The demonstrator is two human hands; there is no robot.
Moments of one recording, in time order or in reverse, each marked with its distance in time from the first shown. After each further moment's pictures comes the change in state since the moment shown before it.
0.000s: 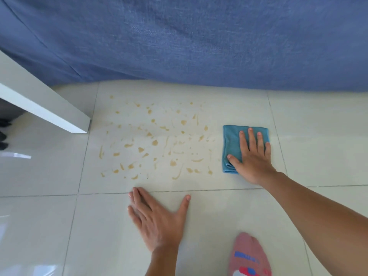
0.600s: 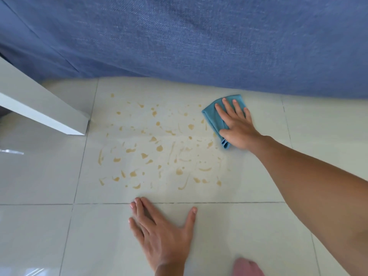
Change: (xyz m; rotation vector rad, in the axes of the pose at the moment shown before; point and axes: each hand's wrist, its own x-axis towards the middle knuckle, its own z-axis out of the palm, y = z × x) left_hand 0.007 0.001 0.007 -0.024 -0.006 0.006; right_hand 0.101 -0.065 -0.059 0.047 0.025 -0.279
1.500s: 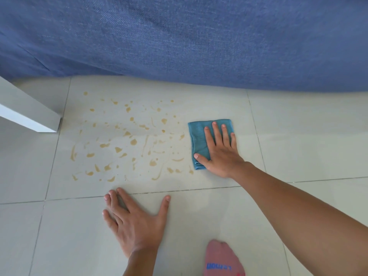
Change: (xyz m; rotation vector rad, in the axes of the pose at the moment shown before) left_hand -0.005 0.005 -0.010 0.019 -0.003 -0.011; right_hand -0.095 0.019 0.052 -0.129 -0.033 0.082
